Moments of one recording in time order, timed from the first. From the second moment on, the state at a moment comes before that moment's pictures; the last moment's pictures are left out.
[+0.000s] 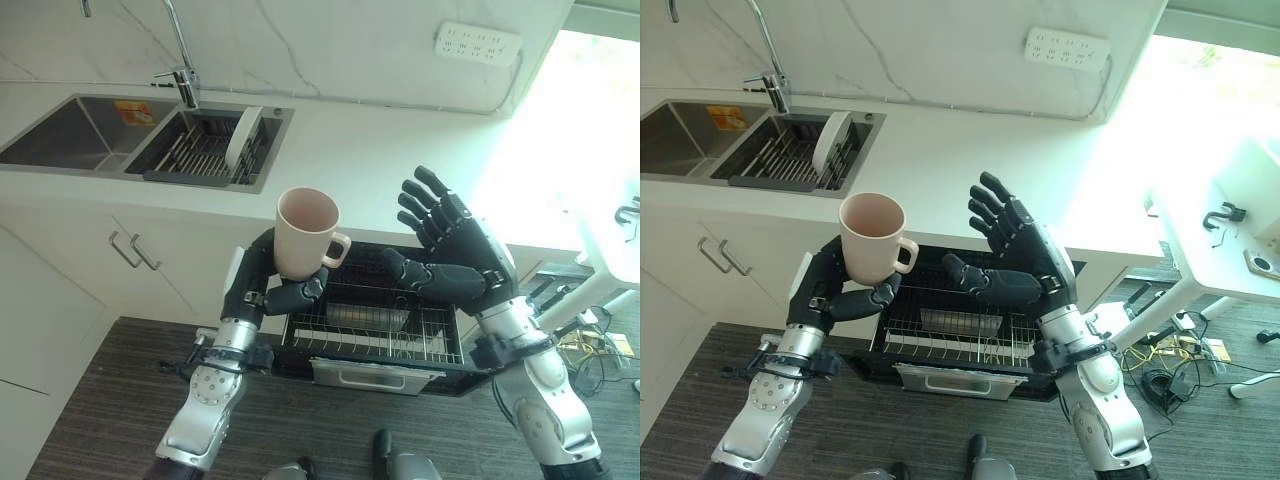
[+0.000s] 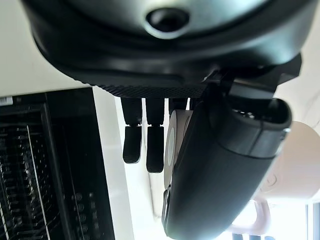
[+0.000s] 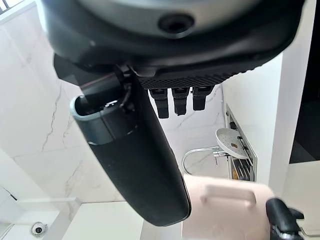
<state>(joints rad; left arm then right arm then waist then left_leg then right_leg) 0.00 0.42 -0.20 -0.12 -0.18 -0.18 0.14 -0.01 -0.41 0.11 -0.35 0.63 -0.08 0.17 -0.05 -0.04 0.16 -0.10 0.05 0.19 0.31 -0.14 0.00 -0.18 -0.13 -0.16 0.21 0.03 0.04</state>
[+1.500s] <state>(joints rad) -0.06 0.42 -0.34 -0.12 -0.15 -0.18 0.12 -0.09 -0.40 0.28 -0.35 0.62 -0.05 0.10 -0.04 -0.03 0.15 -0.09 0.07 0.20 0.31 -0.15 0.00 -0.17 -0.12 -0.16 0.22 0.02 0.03</state>
